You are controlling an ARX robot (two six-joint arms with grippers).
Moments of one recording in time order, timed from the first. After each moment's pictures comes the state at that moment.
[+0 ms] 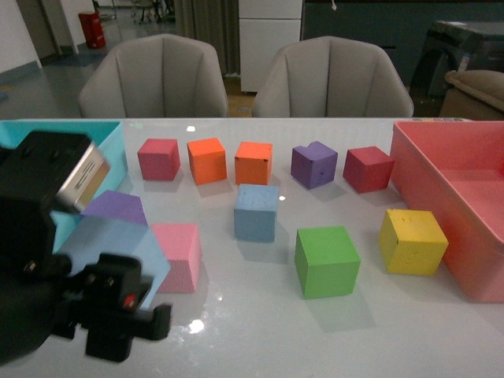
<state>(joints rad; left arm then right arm) -0.43 1.47 0.49 0.32 -0.13 -0.13 0.00 0.00 0.01 0.00 0.00 0.01</state>
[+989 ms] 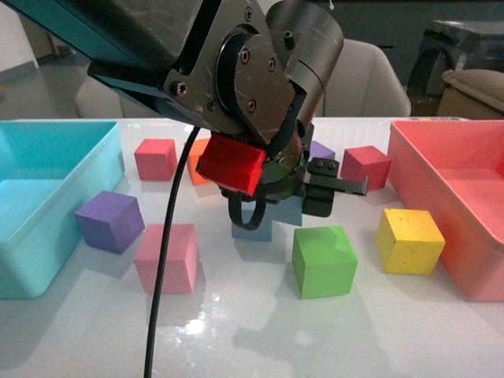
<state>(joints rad) -0.58 2.19 1.50 -0.11 -0.21 -0.18 0.00 0.00 0.01 0.00 0.00 0.01</state>
